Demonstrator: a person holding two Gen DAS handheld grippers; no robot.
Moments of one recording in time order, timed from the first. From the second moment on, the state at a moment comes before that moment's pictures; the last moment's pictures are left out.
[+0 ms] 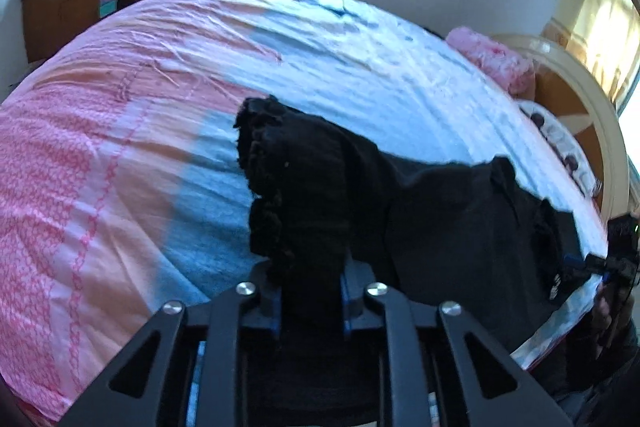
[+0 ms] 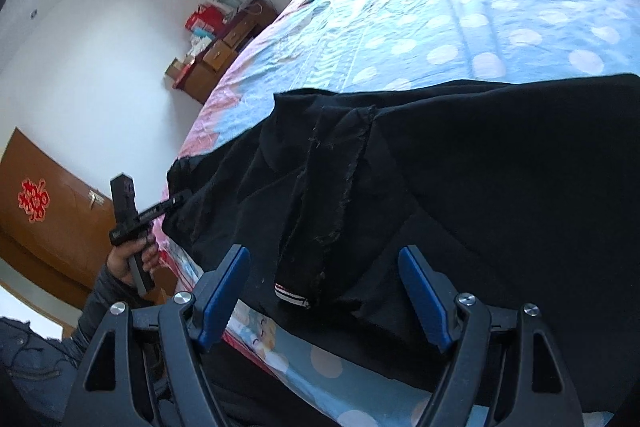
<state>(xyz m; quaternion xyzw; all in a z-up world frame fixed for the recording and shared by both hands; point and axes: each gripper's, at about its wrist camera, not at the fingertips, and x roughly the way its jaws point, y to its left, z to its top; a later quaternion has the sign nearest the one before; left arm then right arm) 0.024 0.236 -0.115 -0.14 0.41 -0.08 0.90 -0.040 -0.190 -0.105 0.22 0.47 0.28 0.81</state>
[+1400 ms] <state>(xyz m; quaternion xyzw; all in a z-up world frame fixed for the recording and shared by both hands) 0.069 -0.247 -0.066 -0.07 0.45 -0.42 0.79 -0.122 -0.392 -0.084 0.41 0.29 0.07 0.86</state>
